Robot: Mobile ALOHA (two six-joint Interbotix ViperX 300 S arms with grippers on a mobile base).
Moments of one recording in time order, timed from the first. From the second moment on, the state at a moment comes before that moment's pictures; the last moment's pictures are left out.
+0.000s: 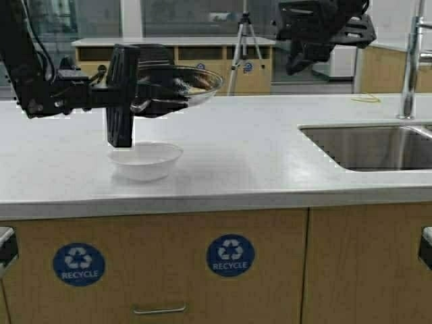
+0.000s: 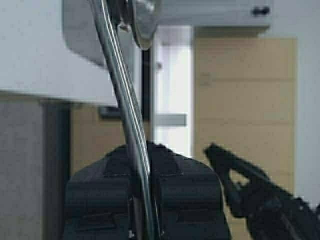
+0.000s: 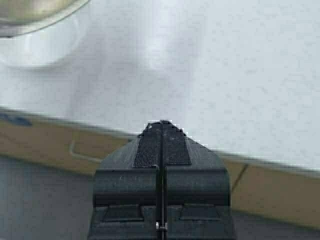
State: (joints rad) left arm -0.26 0.33 0.85 0.77 -1.26 -1.75; right arm 0.47 -0.17 0.77 0.29 0.05 -0.16
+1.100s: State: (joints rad) left arm -0.29 0.05 0.88 0.85 -0.55 -1.65; right arm 0.46 -0.15 0.78 0.29 0.05 -0.16
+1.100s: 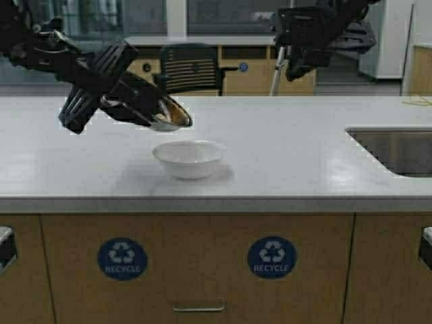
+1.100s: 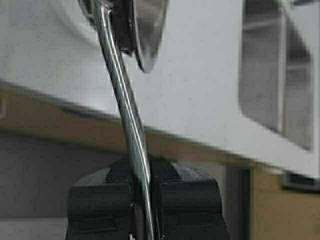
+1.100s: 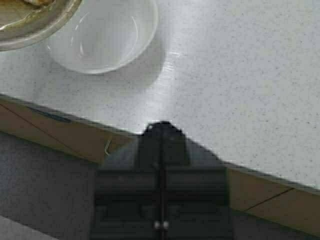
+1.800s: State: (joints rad) left arm -0.40 0.06 0.71 0.83 -0.15 -1.31; right arm 0.46 -0.15 0.78 0.29 0.05 -0.16
